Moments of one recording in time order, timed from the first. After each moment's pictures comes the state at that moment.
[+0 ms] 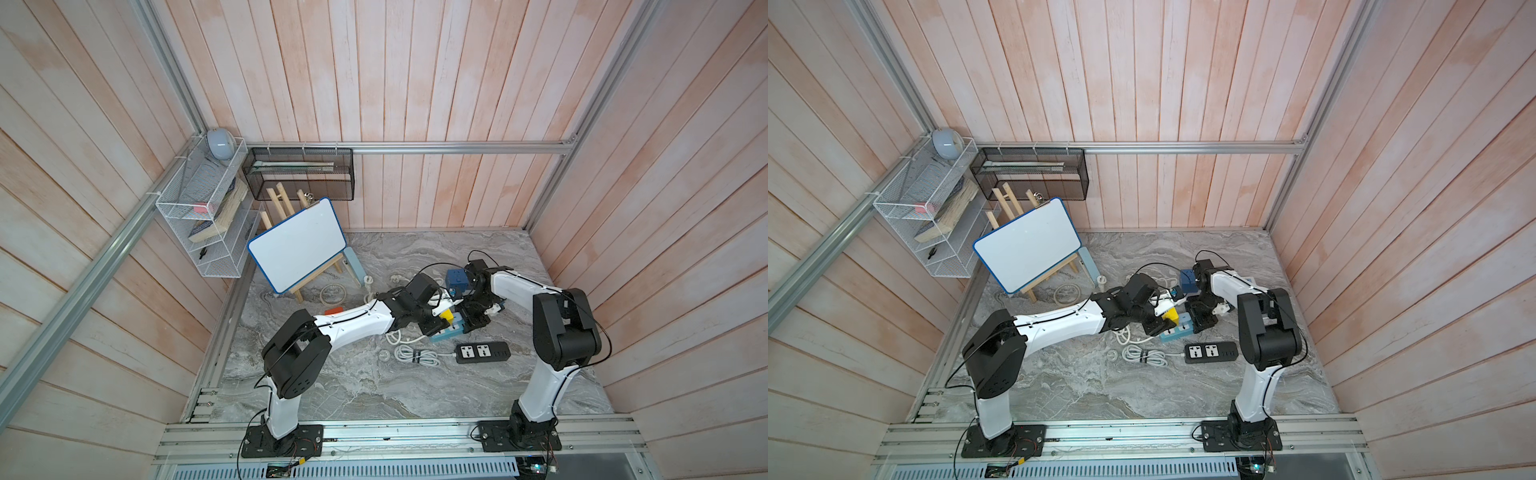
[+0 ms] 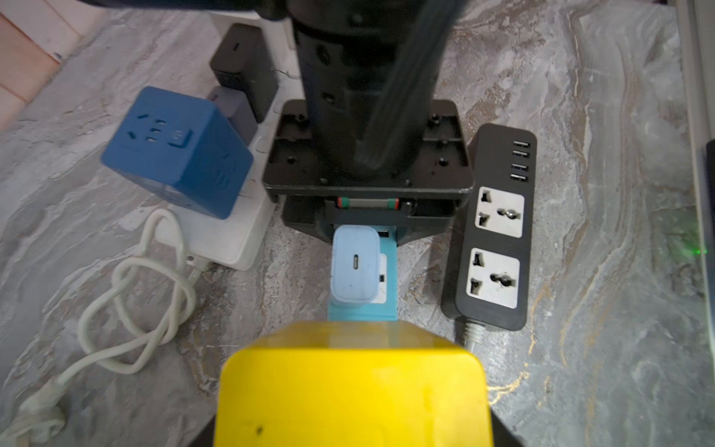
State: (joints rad) left arm -0.91 1.88 1.39 -0.26 0.20 0.26; right arm 0.22 1.86 1.20 -0.89 -0.19 1.47
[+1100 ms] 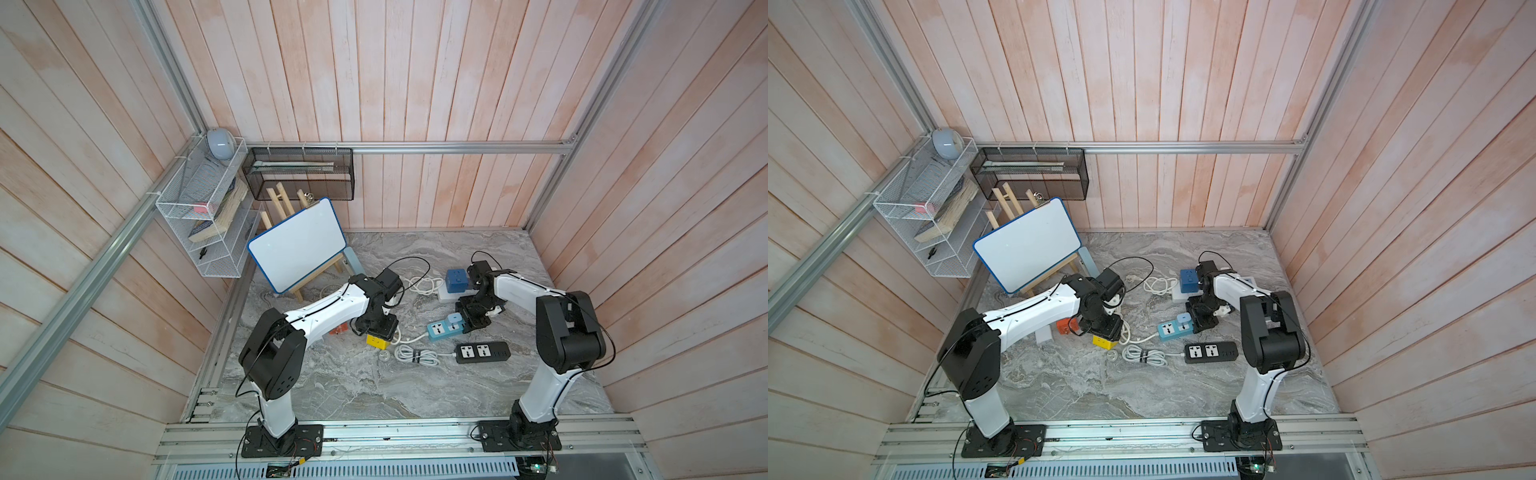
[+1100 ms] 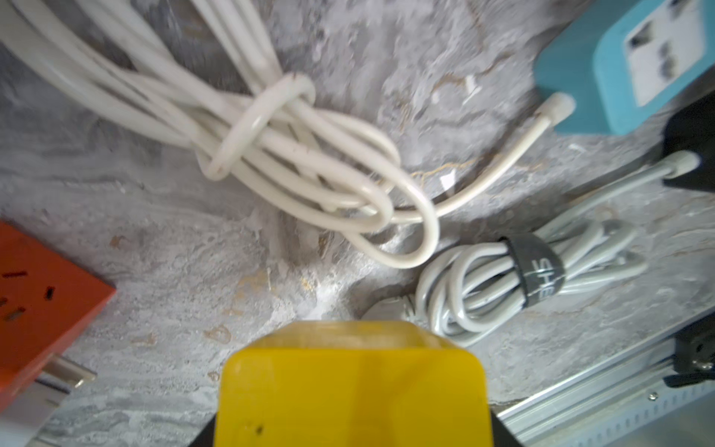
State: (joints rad) left arm -0.72 1.81 1.39 -1.05 0.13 -0.30; right arm 0.21 1.83 1.14 -0.83 -0.23 1.47
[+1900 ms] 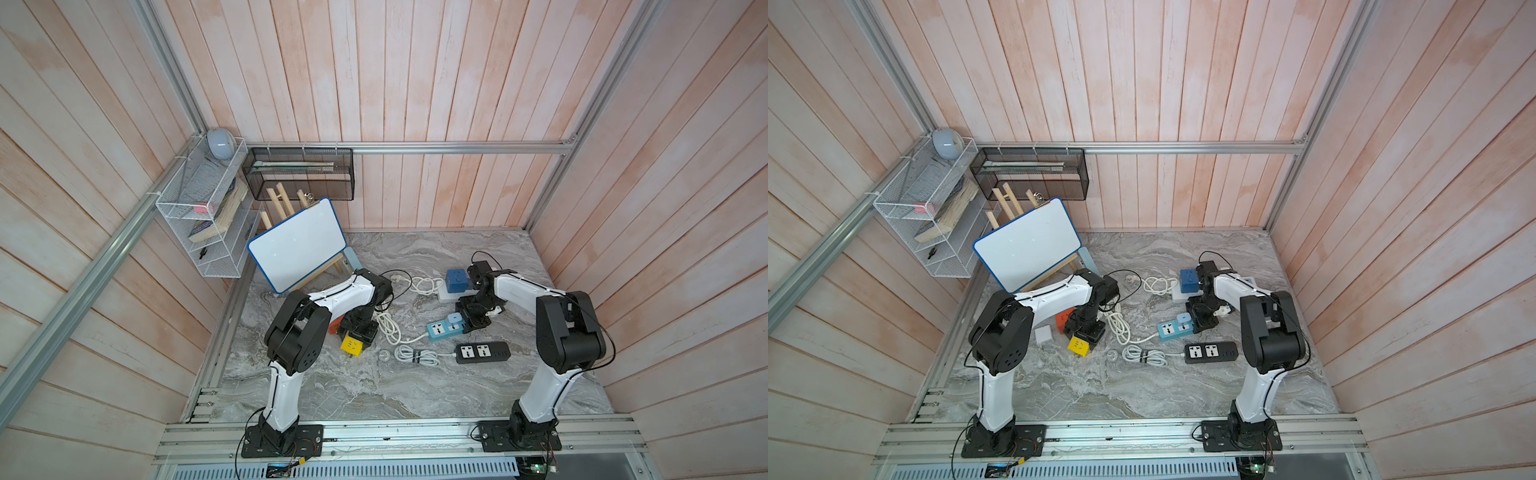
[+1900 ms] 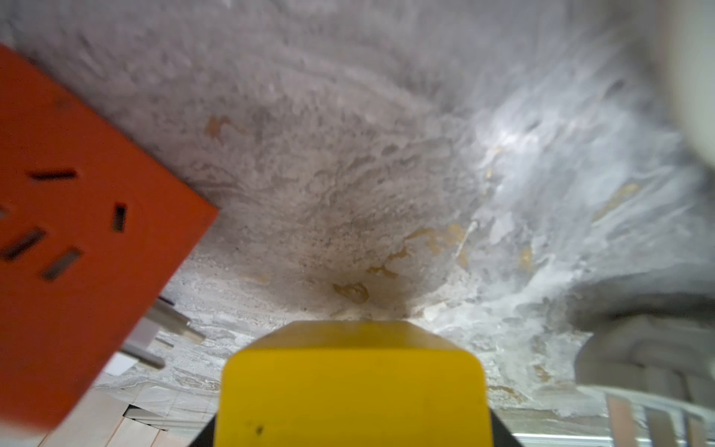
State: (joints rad) left arm -0.64 2.04 1.50 -1.33 -0.04 -0.24; right arm 0.21 1.84 1.15 -0.83 -0.23 1.47
